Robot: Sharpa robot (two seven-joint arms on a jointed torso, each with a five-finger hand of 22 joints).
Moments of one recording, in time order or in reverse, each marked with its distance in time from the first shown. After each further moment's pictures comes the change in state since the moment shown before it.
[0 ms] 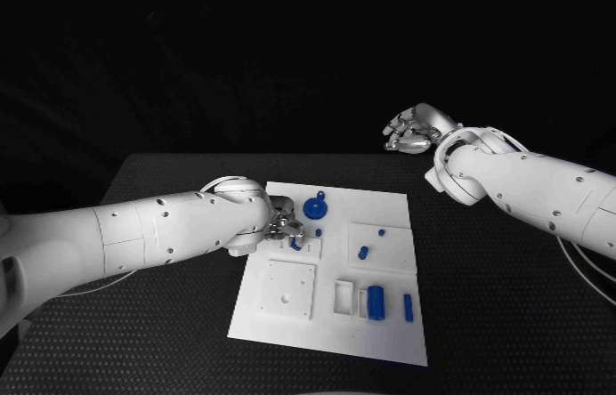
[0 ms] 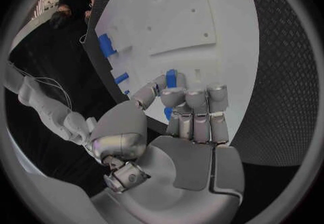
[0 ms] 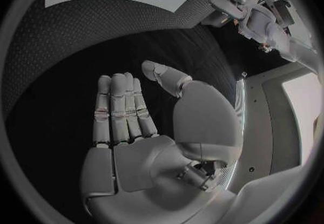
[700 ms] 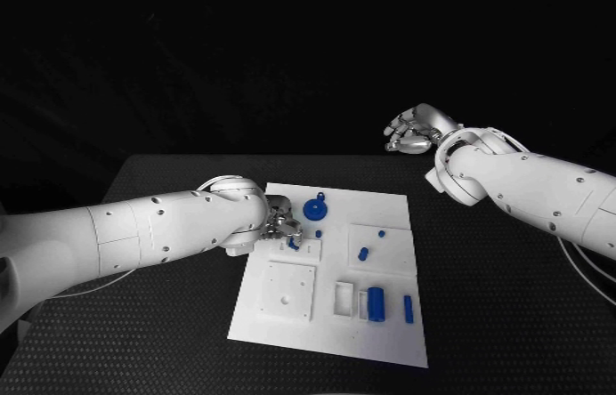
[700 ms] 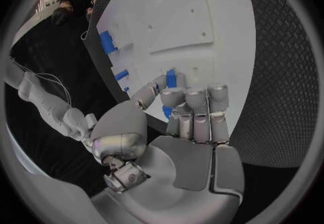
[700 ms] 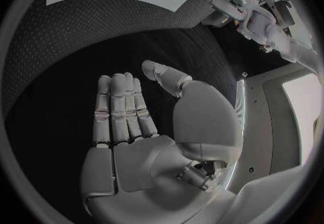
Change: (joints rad) left arm 0.009 -0.013 -0.001 0.004 0.030 -0.003 -0.002; left_hand 0.000 0.001 0.004 -0.005 -0.004 0.000 0.000 -0.004 -0.002 0.000 0.000 0.000 0.000 0.000 0.000 0.000 0.000 -0.006 0.000 0.000 0.000 -0.003; right arm 0.003 -0.001 0.000 -0.002 -0.003 -0.001 -0.001; right_hand 0.001 -0.001 0.003 -0.003 -0.023 0.001 0.002 -0.004 0.002 0.002 -0.001 0.000 0.009 0.003 -0.005 -0.004 0.009 0.000 0.000 0.000 0.000 0.000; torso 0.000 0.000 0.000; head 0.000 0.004
